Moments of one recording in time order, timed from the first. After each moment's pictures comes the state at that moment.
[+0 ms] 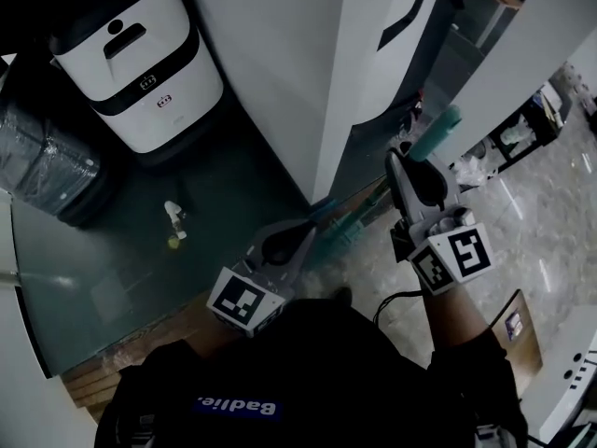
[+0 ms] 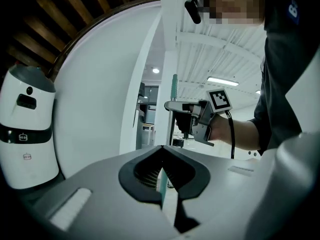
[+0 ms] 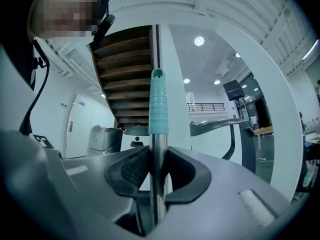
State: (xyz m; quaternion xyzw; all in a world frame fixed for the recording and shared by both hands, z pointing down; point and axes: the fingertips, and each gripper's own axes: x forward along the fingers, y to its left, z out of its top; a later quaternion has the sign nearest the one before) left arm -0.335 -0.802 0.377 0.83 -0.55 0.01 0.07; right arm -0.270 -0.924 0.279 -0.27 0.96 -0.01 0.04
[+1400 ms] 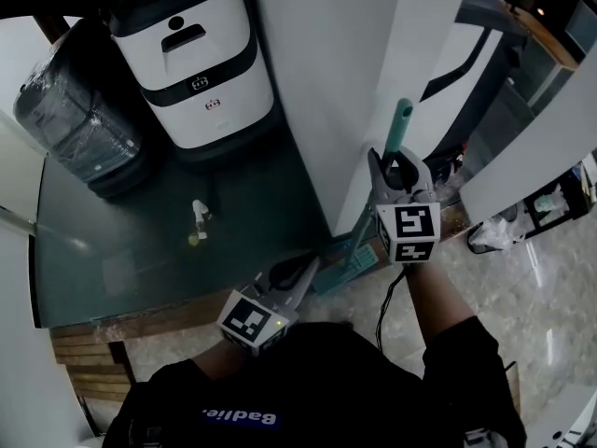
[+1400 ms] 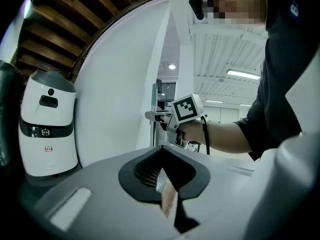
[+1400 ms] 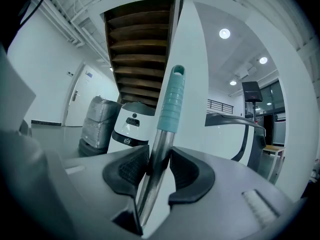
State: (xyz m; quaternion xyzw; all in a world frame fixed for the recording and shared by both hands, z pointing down) left arm -0.354 -0.815 0.397 0.77 -0.64 0.02 0.09; right arm -0.379 -1.017 0.348 -0.25 0.96 0.09 -0.08
